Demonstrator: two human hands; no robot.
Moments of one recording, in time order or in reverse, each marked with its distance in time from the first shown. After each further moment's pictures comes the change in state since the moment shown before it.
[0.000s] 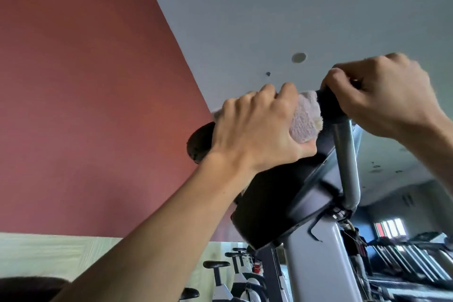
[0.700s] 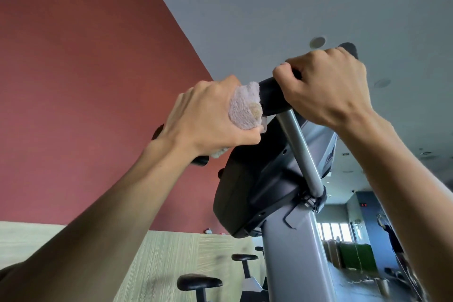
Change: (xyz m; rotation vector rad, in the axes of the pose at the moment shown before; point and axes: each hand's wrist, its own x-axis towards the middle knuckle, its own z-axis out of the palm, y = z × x) left_hand 0.026 0.022 -0.021 -0.062 -0.342 -0.177; right_hand -0.005 0.033 0.016 0.195 0.108 0.001
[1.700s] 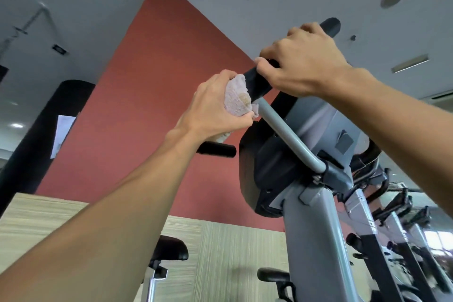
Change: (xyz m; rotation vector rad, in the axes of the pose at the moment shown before) left_hand 0.009 0.056 0.003 0.087 -0.079 -0.047; right_hand 0.001 0.060 -0.004 0.243 -0.051 -0.226
